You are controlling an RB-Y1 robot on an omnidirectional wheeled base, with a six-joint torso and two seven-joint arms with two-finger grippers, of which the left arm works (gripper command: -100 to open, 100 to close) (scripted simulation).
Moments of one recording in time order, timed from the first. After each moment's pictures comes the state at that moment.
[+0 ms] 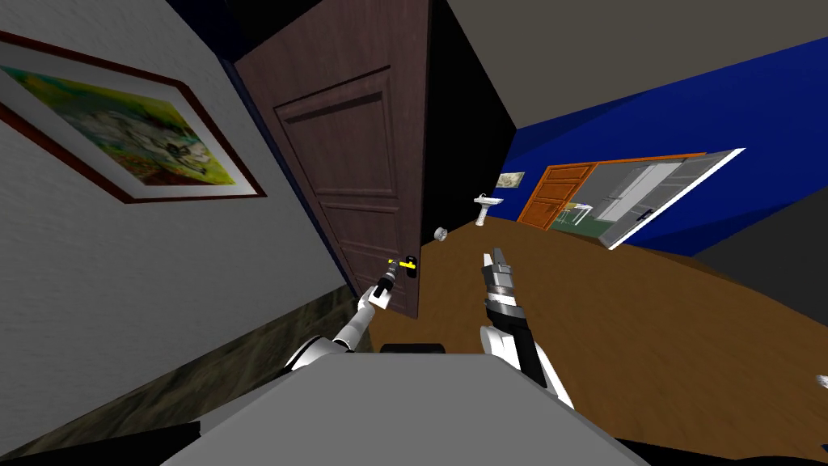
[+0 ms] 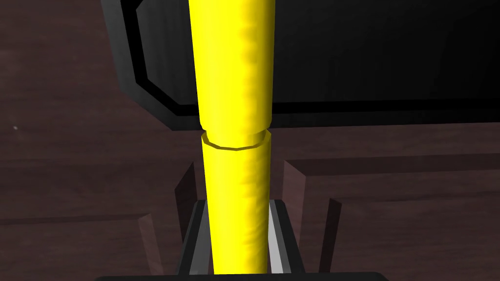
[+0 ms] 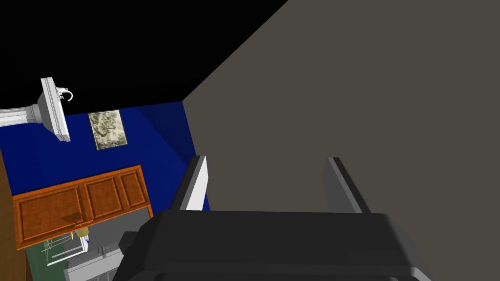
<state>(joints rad) -0.38 0.05 -0.13 -0.83 -0.16 -0.39 0.23</state>
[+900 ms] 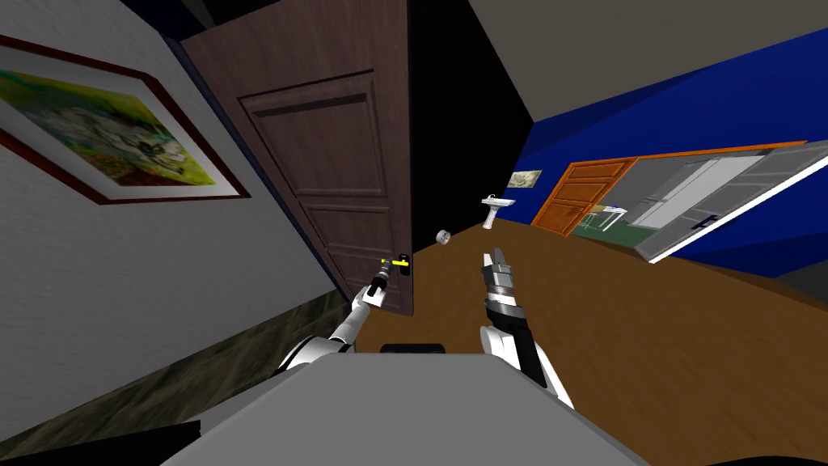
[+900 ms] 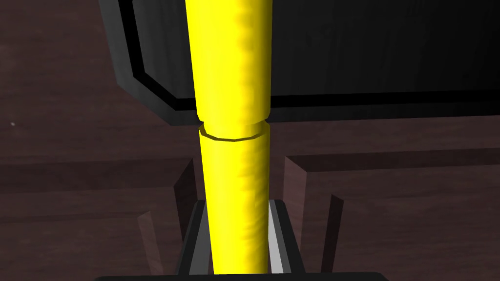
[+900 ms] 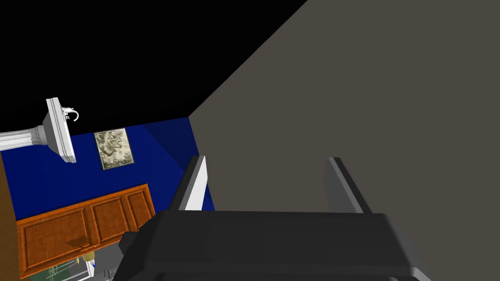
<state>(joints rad) -0.39 0.08 -0.03 -0.80 -0.13 -0.41 0.19</state>
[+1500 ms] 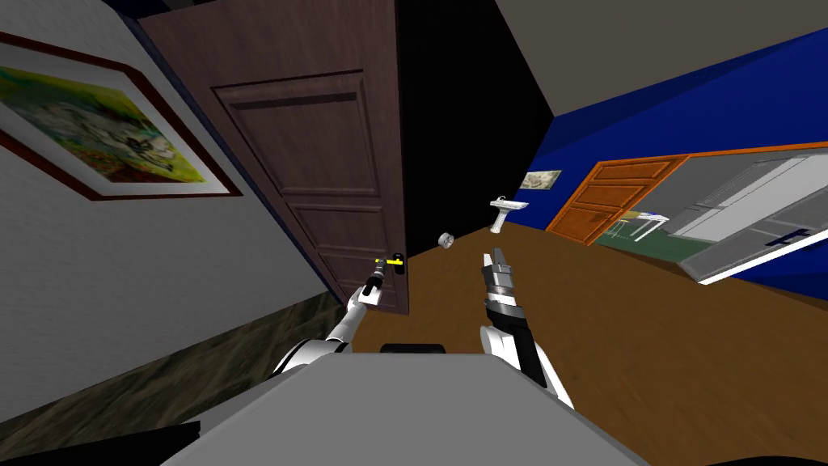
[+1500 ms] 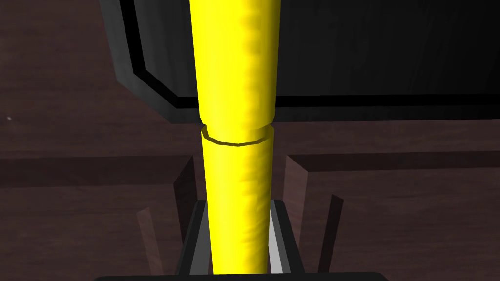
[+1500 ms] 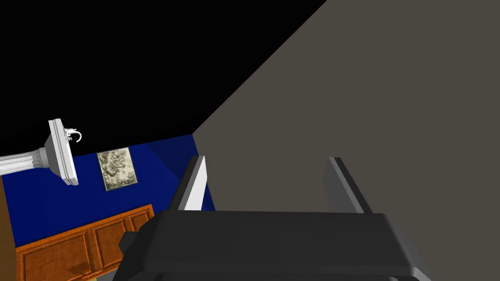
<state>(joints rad) -0.38 0.09 0.06 -0.81 -0.11 -0.40 0.16</state>
